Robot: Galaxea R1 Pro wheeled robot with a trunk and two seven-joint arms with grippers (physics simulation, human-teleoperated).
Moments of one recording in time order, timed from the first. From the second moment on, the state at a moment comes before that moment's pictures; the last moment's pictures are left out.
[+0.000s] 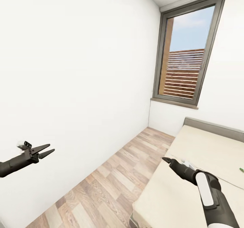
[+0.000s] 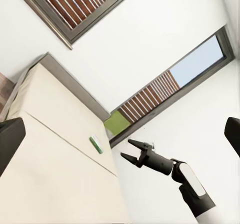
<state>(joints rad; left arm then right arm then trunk) -0.61 0.52 0.34 -0.71 0.35 0.82 -1.53 -0.42 -0.02 -0.40 -1.20 -0.53 0.84 0.14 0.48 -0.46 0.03</state>
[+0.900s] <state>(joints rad) -0.61 0.52 0.34 -0.71 0.35 0.82 -1.54 -0.41 -0.01 -0.41 -1.20 -0.51 0.84 0.21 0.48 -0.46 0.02</state>
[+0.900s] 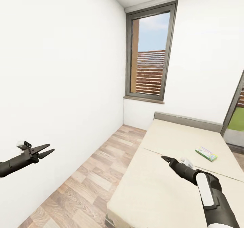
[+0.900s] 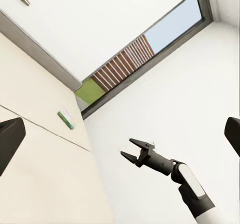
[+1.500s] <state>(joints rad) -0.61 0.51 0.34 -0.71 0.35 0.82 -1.54 -0.41 -0.01 -0.41 -1.18 -0.51 0.84 0.21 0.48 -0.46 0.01</state>
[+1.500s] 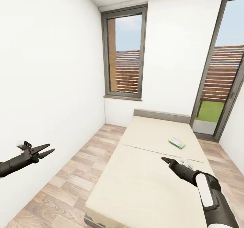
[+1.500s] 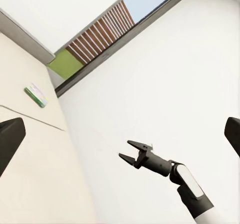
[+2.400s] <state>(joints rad) -0.61 0.52 0.34 -0.71 0.35 0.82 -1.54 -0.42 -0.01 -0.41 -1.15 -0.51 0.80 0.20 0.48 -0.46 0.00</state>
